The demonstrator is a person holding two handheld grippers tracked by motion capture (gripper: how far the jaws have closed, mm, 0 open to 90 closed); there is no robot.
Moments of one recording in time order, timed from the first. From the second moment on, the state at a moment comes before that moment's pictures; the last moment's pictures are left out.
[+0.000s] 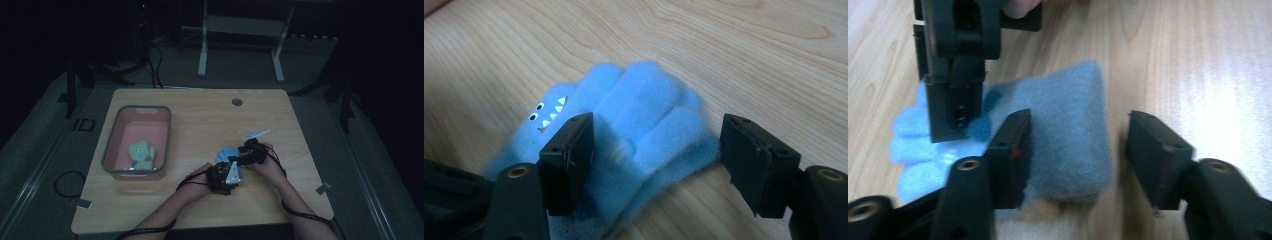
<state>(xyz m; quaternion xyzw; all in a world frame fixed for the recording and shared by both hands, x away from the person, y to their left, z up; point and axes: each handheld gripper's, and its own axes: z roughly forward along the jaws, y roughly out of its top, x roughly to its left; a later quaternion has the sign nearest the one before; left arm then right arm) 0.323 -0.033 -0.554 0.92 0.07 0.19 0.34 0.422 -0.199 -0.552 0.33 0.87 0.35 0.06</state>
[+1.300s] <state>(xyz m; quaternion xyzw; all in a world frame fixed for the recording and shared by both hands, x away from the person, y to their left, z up) 0.330 -0.002 -0.500 0.93 0.08 0.17 0.32 0.418 -0.183 -0.513 0.33 0.86 0.40 -0.02</state>
